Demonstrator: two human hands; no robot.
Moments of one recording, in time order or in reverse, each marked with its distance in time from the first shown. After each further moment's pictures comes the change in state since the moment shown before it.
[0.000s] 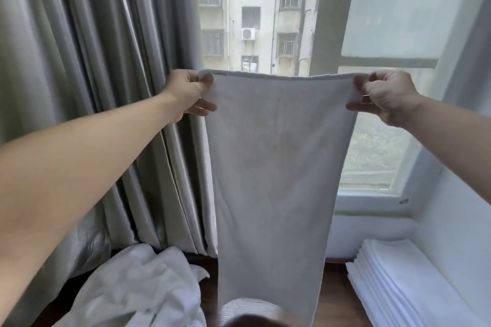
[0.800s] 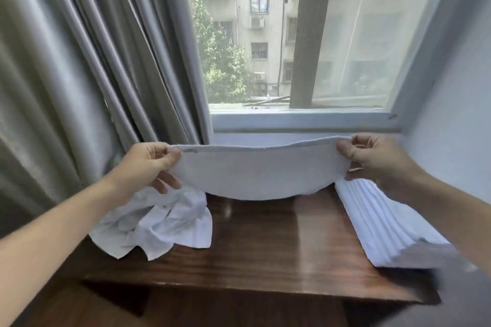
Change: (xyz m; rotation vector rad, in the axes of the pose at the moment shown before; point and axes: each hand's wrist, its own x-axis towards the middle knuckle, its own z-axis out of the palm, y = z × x) left_hand -0.294 -0.130 -0.007 0.163 -0.196 -0.344; right_hand -0.260 0.153 -0.090 -0.076 -0.324 0.305
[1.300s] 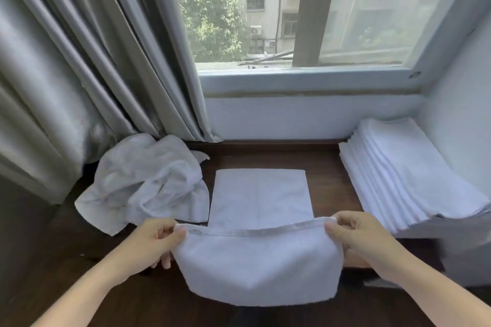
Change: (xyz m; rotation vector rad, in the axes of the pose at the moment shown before) left_hand -0.041 -0.154 0.051 0.206 -0.320 -0.299; right_hand -0.057 0.160 0.033 -0.165 -0.204 0.387
